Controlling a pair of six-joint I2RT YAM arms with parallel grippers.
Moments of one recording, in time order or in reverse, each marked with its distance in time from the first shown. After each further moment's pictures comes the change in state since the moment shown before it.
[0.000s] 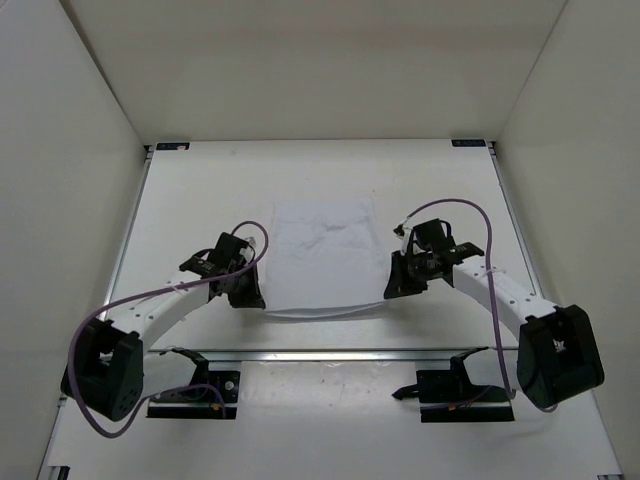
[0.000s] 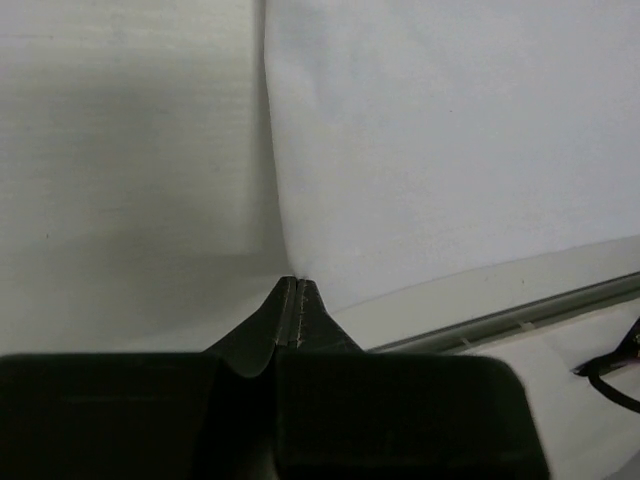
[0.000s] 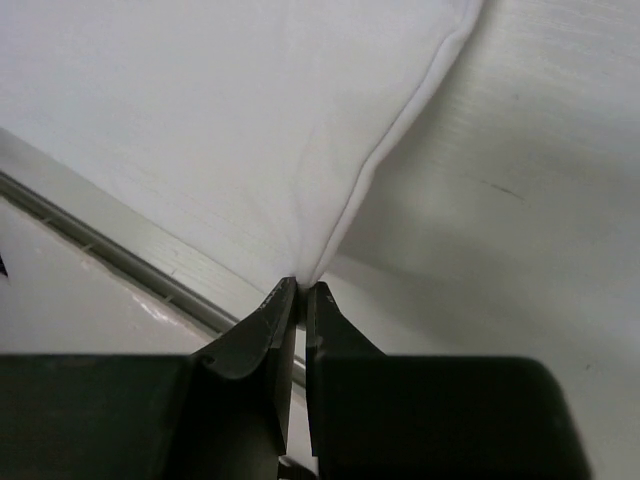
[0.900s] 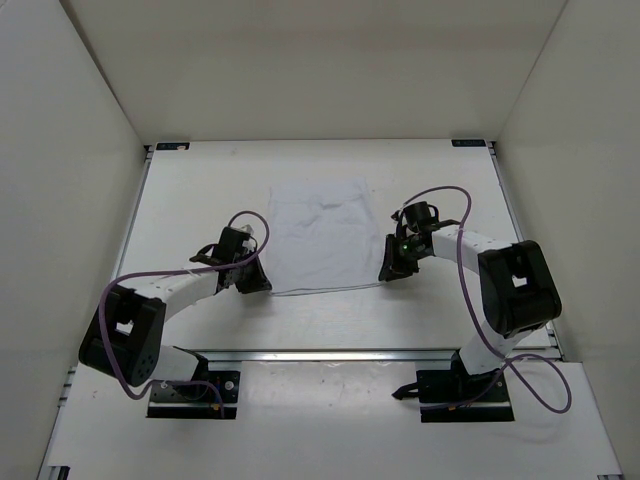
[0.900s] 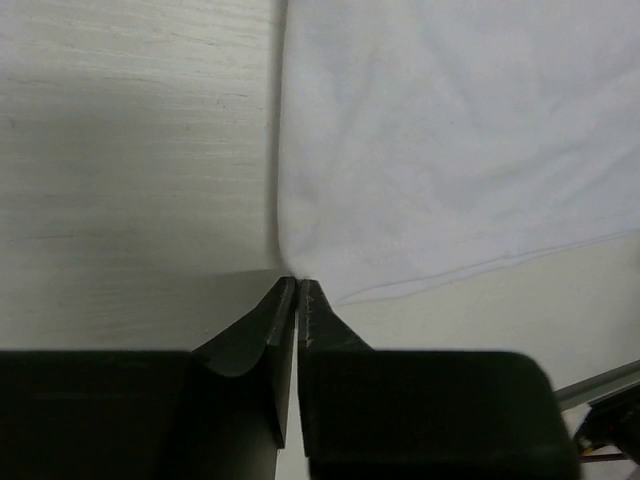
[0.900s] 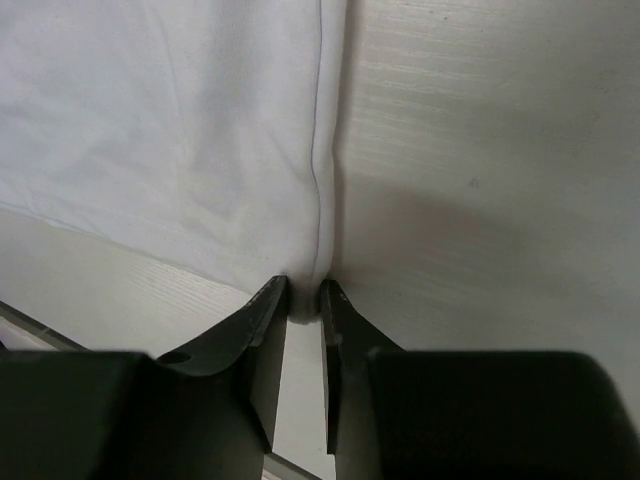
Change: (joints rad) left arm 0.046 0.172 -0.020 0.319 -0.025 -0.091; right arm -0.059 0.385 0.177 0.127 0.036 0.049
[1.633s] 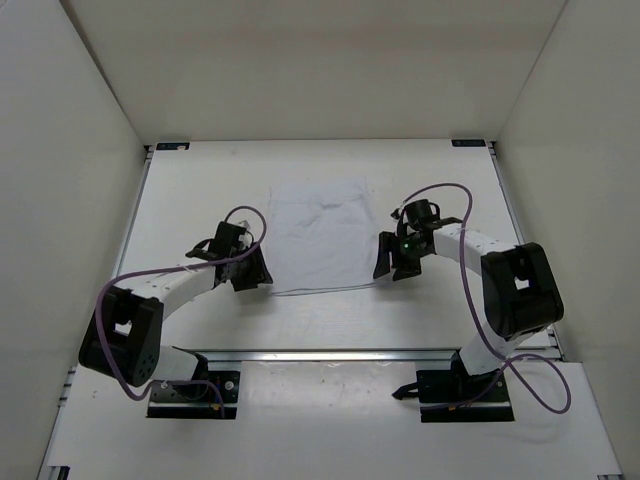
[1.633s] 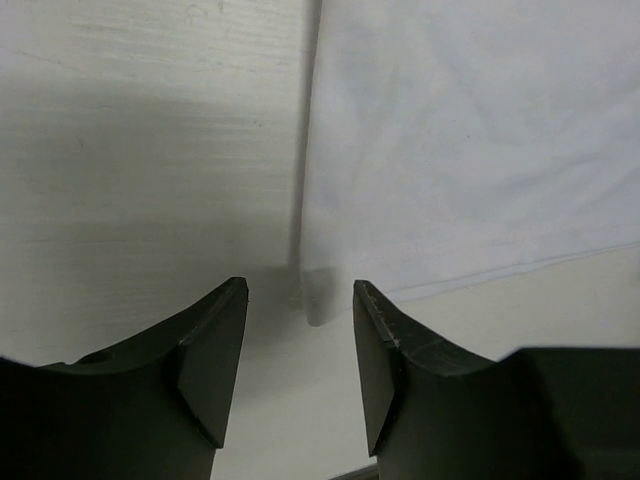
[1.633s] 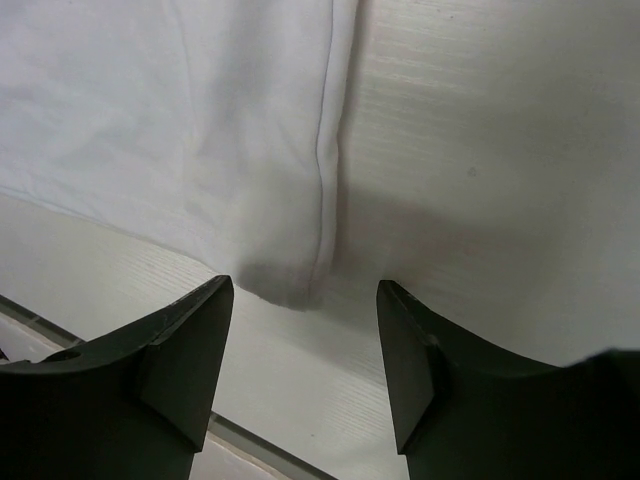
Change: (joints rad) left arm 0.039 -0.004 0.051 -0.073 -0.019 0.066; right arm -0.003 -0.020 0.022 -0.043 0.003 -0.043
